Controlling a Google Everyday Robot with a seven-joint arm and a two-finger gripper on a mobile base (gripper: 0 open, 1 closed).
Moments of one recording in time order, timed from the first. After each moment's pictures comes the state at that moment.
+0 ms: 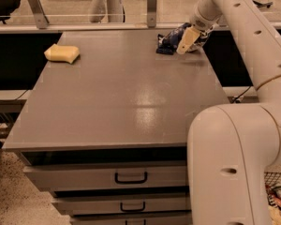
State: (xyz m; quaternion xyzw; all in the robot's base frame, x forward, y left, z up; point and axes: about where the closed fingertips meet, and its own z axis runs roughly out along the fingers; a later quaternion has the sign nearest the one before) arm 0.857 -0.203 0.907 -0.52 0.77 -0.12 0.35
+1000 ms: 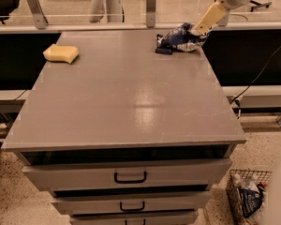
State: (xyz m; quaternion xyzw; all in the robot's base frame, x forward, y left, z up) arm 0.779 -0.214 1.024 -0.53 0.70 -0.11 0.47
